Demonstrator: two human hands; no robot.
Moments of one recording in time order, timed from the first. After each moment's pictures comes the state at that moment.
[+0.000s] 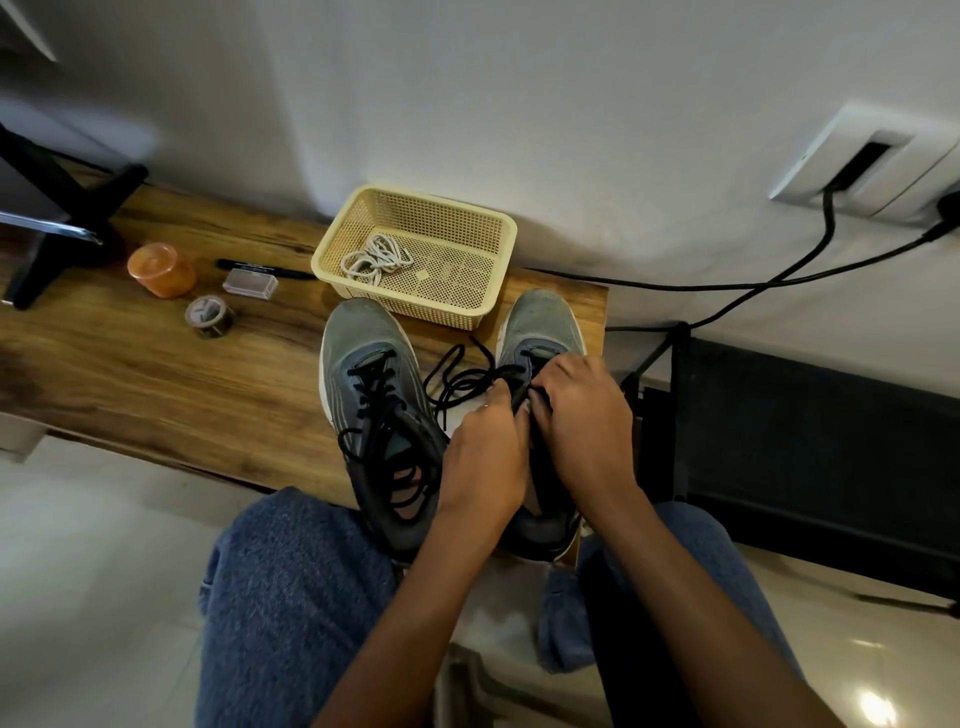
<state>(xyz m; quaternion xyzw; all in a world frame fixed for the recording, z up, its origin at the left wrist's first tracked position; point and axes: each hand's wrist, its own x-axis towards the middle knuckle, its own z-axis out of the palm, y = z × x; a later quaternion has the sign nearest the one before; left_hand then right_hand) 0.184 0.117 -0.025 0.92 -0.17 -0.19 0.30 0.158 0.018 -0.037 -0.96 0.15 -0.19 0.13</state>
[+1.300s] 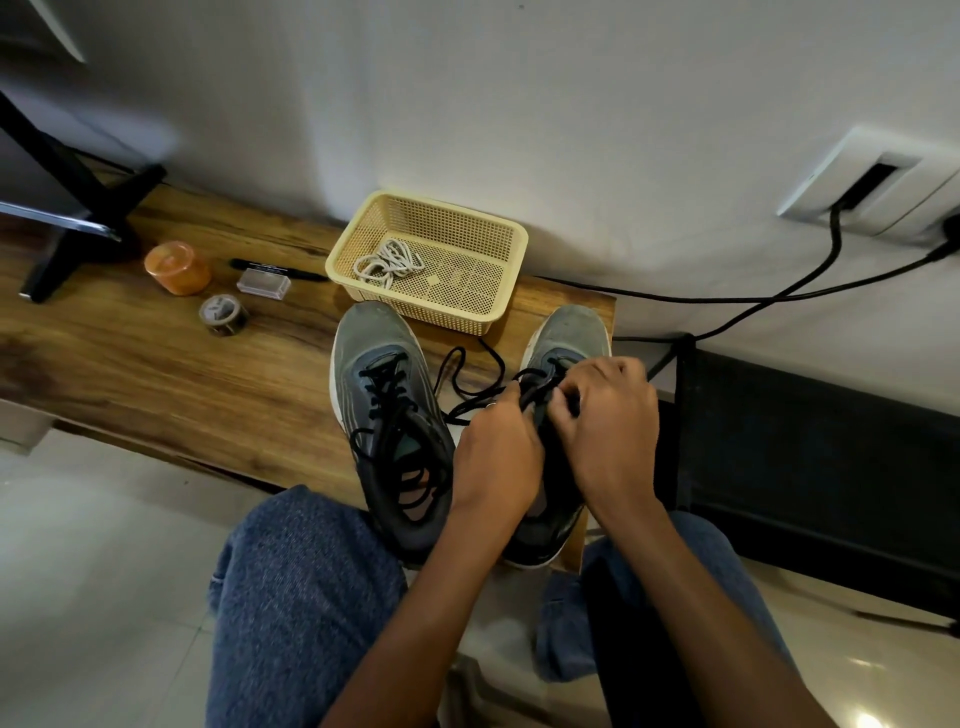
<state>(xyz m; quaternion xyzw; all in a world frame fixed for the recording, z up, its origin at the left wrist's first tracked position) 0.183 0.115 -0.011 0.91 -0.14 -0.19 0.35 0.152 0.018 -0.021 -0.95 0.22 -0.19 0.13</state>
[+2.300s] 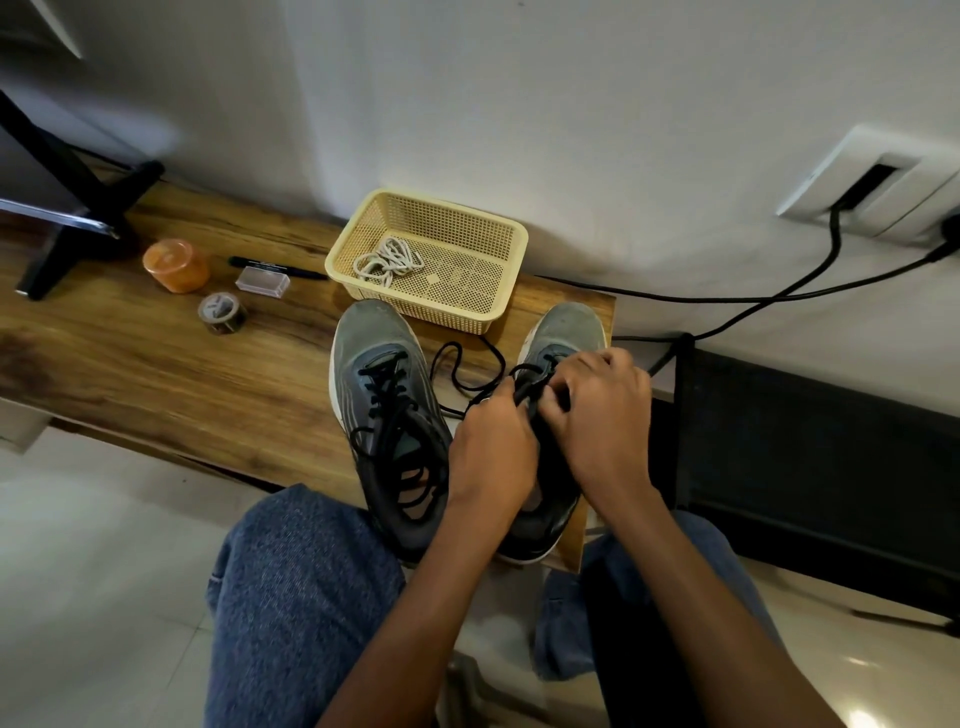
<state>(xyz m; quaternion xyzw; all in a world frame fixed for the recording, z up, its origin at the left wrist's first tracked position) 0.187 0.115 -0.010 0.91 -0.12 -0.19 0.34 0.160 0.017 -0.018 -0.96 0.19 -0.16 0.11</state>
